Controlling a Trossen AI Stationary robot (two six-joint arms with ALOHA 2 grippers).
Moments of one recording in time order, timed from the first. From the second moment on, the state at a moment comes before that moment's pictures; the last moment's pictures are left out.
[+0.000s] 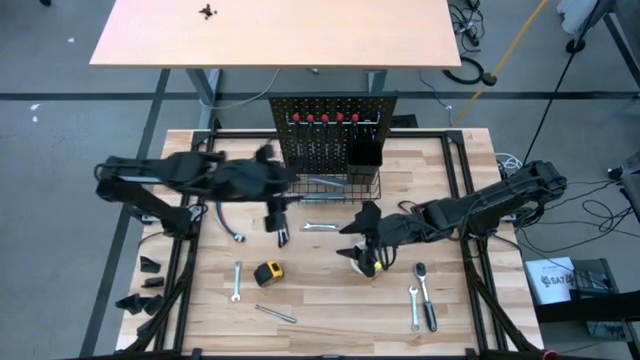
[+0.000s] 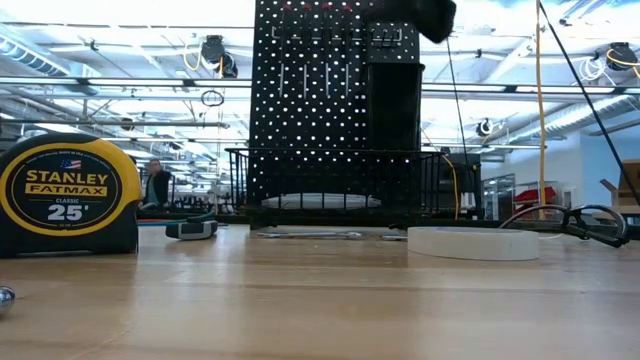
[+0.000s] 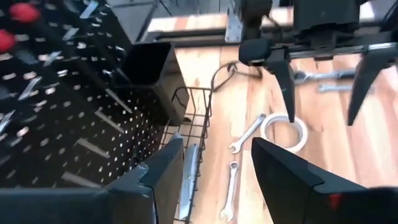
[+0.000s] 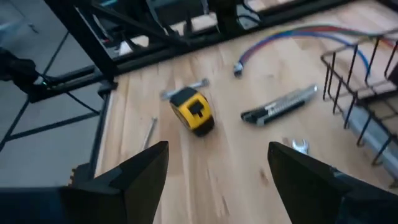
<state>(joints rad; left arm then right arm) -0.16 1.39 1.68 -0.93 -0.36 -0.06 0.31 1.42 1.11 -0.20 0.26 0.49</state>
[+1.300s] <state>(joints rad) -0.74 1.16 0.77 -0.53 -0.61 -0.78 0.32 1.59 1.16 -0.51 0.20 0.65</state>
